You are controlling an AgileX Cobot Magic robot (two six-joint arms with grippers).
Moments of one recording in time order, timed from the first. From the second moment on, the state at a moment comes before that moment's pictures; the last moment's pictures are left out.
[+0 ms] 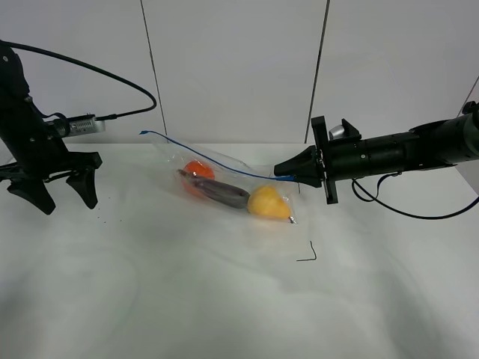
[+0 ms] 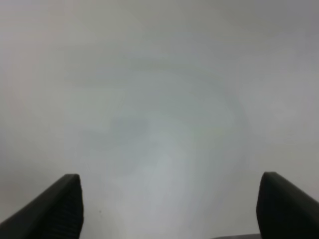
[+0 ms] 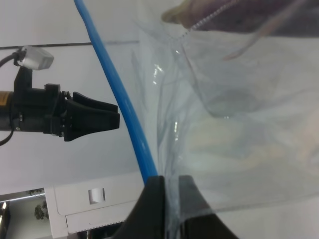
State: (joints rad) left arm 0.01 1.84 -1.38 -0.08 1.19 0.02; right arm 0.05 2.00 -1.13 1.49 1.20 -0.72
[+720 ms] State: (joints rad) left arm 0.01 1.40 -0.97 0.03 1.19 -0.03; right arm 0.05 2.00 -1.13 1.49 1.20 -0.72
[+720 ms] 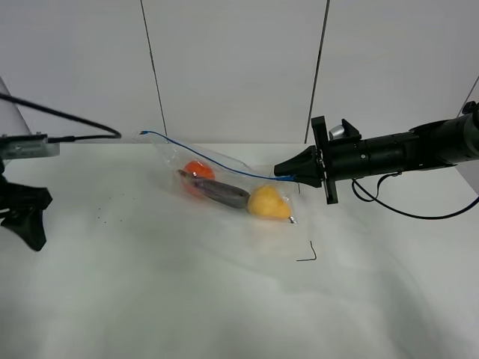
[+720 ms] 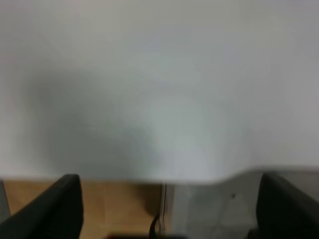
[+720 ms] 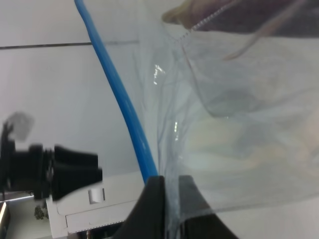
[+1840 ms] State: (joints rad) left arm 0.01 0.16 -0.50 -0.02 1.05 0.03; right arm 0.05 2.00 -1.13 1.49 1.20 -0.72
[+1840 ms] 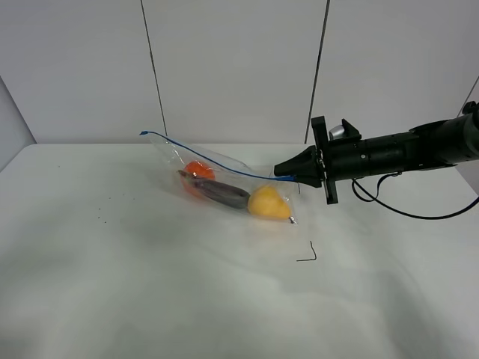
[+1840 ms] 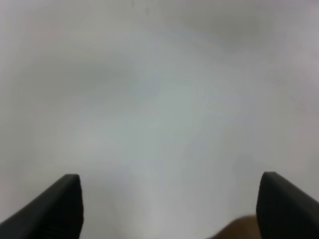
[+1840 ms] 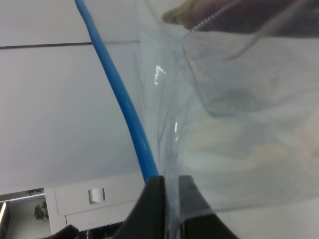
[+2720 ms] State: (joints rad) left arm 0.01 0.00 -0.50 -0.02 1.05 0.03; right arm 0.05 2.00 -1.39 0.88 1.21 -0.35
